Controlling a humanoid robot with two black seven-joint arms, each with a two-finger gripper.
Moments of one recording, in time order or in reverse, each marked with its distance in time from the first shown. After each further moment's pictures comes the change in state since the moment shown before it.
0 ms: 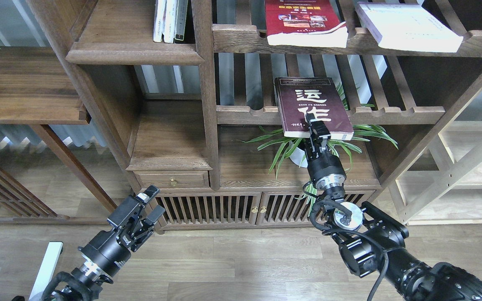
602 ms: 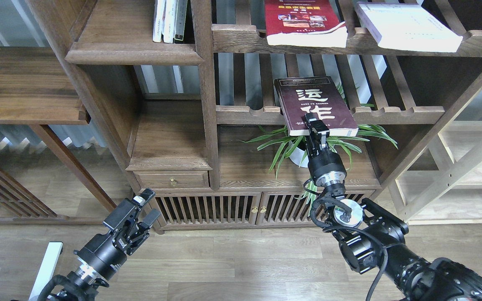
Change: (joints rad) left arm 0.017 0.011 0.000 0.006 -0.002 0.000 0.000; right arm 0.030 0.000 0.018 -0.032 0.000 0.000 0.011
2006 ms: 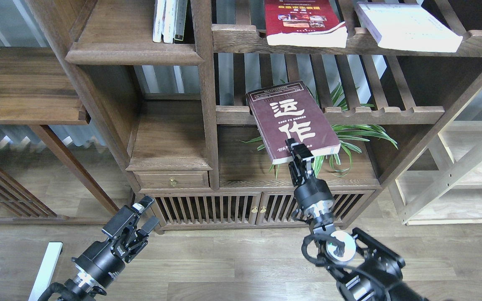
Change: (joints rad) left arm 0.034 0.014 0.008 -0.017 -0.002 0.000 0.000; right arm -0.265 0.000 -0.002 0.295 -0.161 0.000 0.019
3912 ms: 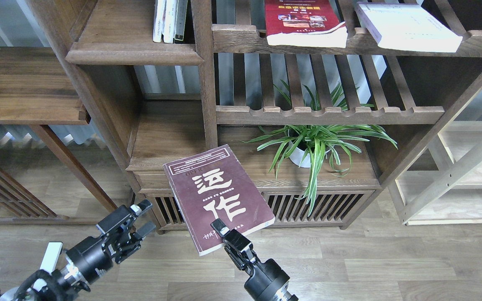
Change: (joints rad) left arm -0.170 0.244 0.281 0.074 -0.248 0.000 0.000; right arm -0.263 0.000 -0.319 0.287 -0.244 0.000 -0.004
